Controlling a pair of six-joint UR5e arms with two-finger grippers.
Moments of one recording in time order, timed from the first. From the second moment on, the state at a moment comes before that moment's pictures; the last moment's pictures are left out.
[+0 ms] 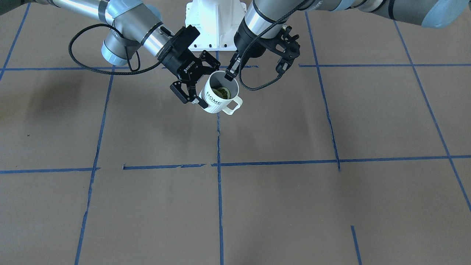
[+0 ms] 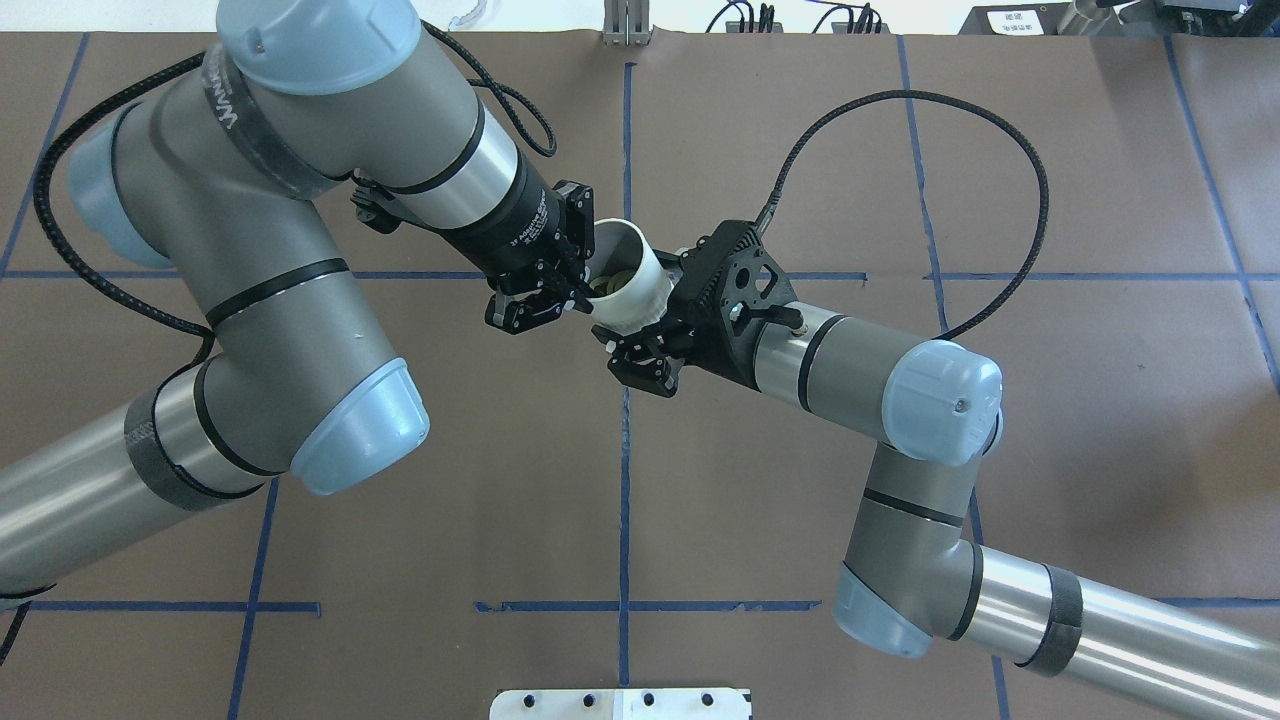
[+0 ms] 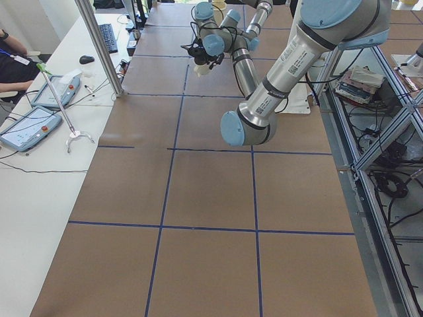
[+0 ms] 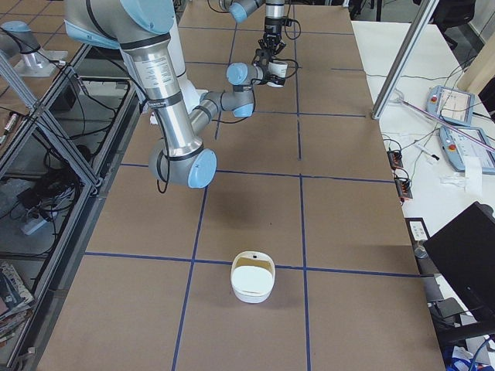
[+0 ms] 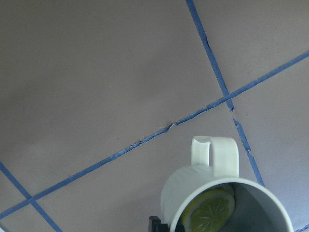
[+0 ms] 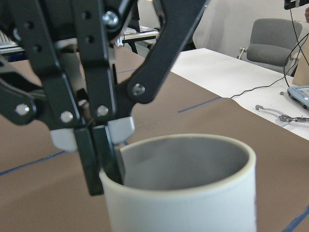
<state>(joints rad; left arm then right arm) -0.70 -2.36 -1.84 -1.56 -2.19 -2.32 0.44 -1.09 1.69 -0.48 1.46 0.37</state>
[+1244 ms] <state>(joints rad) -0.79 -2.29 -1.90 -1.56 -2.27 -2.15 0.42 -1.10 1.69 -0.47 1.46 0.38</state>
